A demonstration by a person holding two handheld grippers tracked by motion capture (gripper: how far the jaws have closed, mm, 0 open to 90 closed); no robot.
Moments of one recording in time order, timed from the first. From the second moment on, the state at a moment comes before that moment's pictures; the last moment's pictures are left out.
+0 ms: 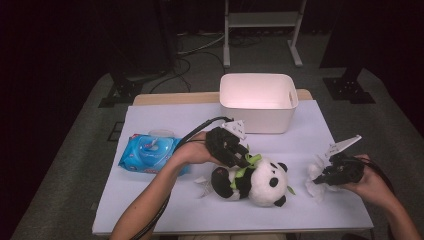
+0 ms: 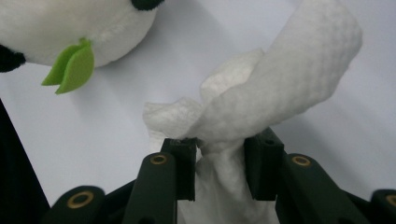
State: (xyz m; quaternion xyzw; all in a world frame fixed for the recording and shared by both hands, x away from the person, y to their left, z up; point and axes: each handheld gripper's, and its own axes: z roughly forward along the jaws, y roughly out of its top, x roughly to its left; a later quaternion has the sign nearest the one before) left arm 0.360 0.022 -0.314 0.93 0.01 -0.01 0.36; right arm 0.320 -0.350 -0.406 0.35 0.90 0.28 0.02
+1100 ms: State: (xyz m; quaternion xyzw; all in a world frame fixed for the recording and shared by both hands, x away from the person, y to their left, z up) left arm 0.358 0.025 -0.314 0.93 0.02 0.00 0.37; right arm 0.316 -0.323 -0.366 0.29 0.90 0.33 0.04
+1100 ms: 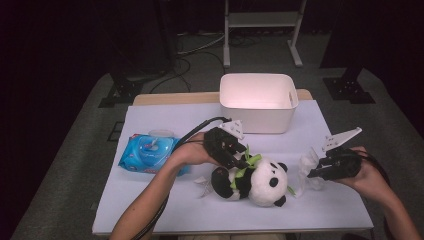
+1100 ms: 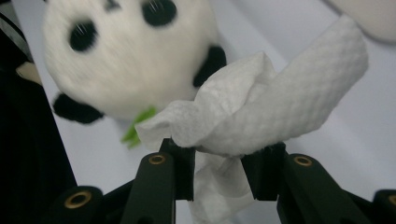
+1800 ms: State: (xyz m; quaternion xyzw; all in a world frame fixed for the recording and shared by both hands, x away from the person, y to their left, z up) left arm 0.350 0.007 -0.310 0.92 -0.01 -0.01 0.38; right arm 0.323 -0.207 -0.328 0.13 0.92 0.36 0.01
